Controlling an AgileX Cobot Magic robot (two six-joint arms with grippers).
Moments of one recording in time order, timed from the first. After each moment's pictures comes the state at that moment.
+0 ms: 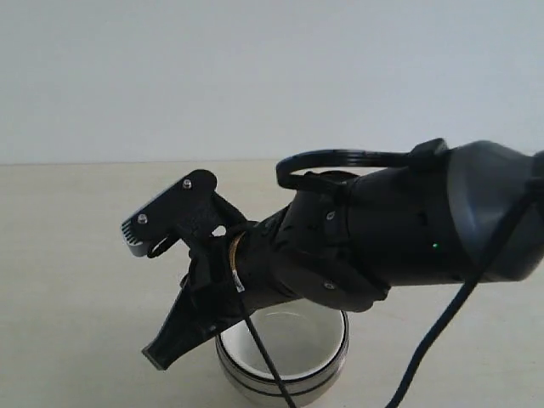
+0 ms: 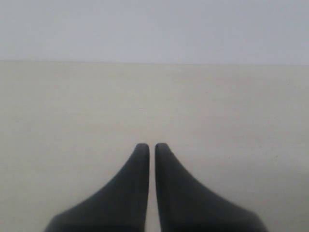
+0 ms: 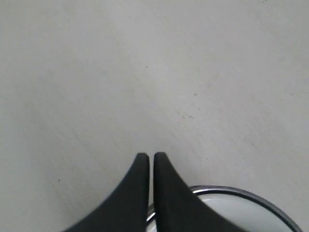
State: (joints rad) left arm 0.01 0.00 0.00 -0.09 0.31 0.04; right arm 0.97 1.76 -1.08 -0.35 0.21 0.26
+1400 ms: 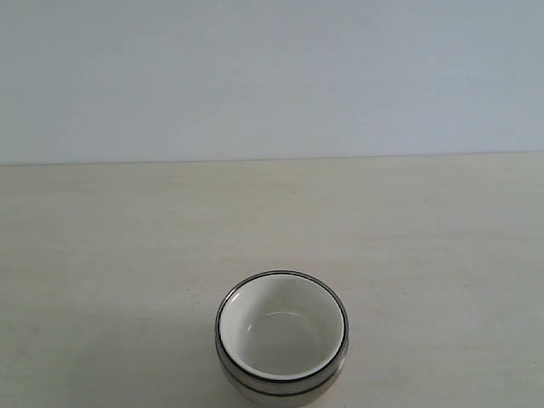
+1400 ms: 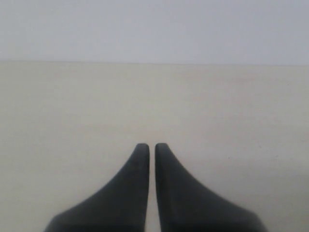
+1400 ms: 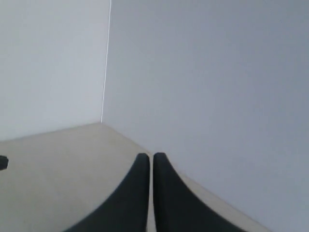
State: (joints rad) left arm 0.01 0.00 0.00 -0.09 0.31 0.04; right arm 0.97 0.41 -0.64 -0.53 0.26 0.36
